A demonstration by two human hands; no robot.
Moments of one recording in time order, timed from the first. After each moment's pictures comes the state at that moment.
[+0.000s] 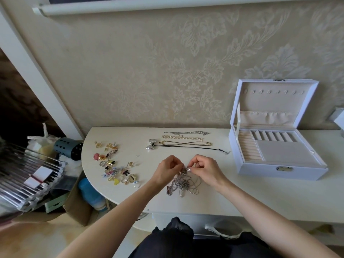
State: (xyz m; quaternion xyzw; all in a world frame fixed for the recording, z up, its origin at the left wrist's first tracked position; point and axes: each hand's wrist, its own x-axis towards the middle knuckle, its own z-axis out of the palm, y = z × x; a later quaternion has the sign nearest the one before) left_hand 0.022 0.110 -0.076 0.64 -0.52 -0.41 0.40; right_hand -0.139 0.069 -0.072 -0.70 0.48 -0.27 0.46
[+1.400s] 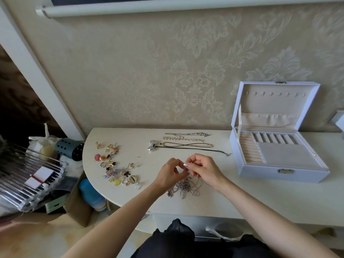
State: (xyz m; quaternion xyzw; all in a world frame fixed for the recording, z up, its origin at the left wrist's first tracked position) left_hand 0.019 0.109 -0.082 0.65 -0.61 -0.31 0.33; right_hand -0.133 0.067 -0.065 -0.68 0.40 -0.30 0.54
